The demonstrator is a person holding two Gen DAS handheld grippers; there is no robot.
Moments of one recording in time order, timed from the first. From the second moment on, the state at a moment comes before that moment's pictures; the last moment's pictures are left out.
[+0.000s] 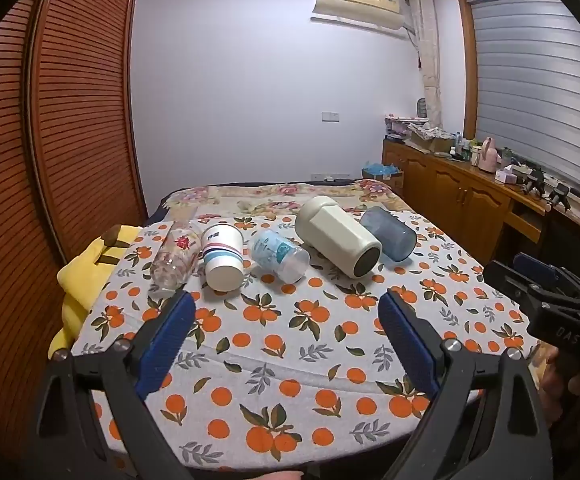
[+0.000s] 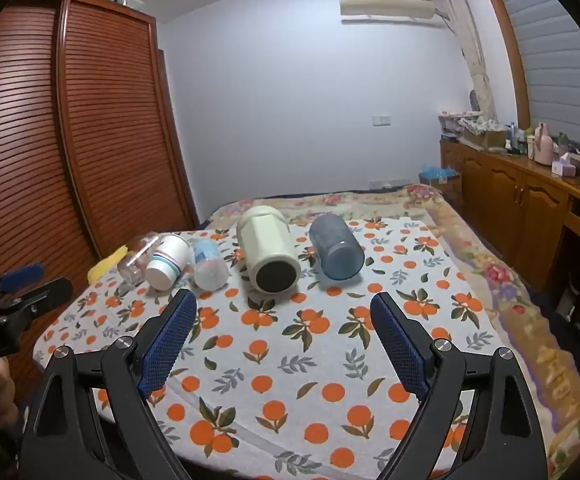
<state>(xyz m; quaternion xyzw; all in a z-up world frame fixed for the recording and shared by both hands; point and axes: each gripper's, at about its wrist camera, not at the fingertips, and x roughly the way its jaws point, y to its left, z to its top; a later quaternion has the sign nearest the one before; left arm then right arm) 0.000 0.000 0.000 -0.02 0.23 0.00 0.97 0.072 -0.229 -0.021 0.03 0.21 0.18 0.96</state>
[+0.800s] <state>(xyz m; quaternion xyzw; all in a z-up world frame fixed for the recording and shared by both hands) -0.001 0.003 -0.006 -0.01 0.23 0.01 0.97 0.071 -0.225 -0.020 0.03 0.20 0.18 0.96</state>
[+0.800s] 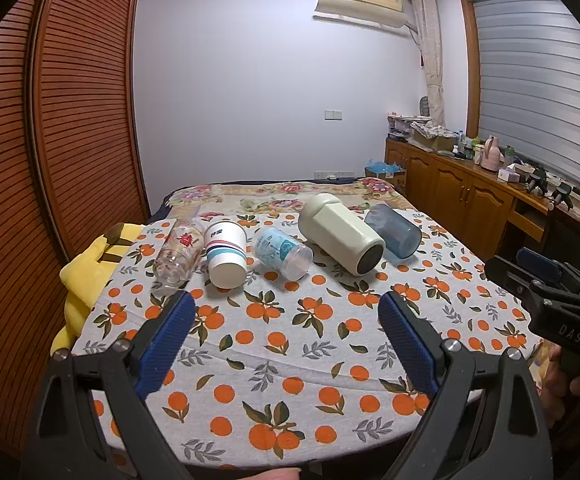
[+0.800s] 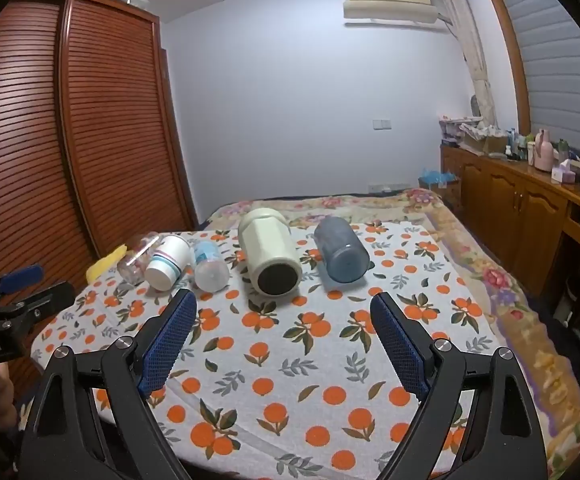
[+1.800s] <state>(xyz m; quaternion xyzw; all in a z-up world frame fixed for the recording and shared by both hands) -0.005 -0.003 0.003 -0.01 0.23 0.00 0.97 0.069 -0.222 -0.020 0.02 0.20 0.18 0.96</state>
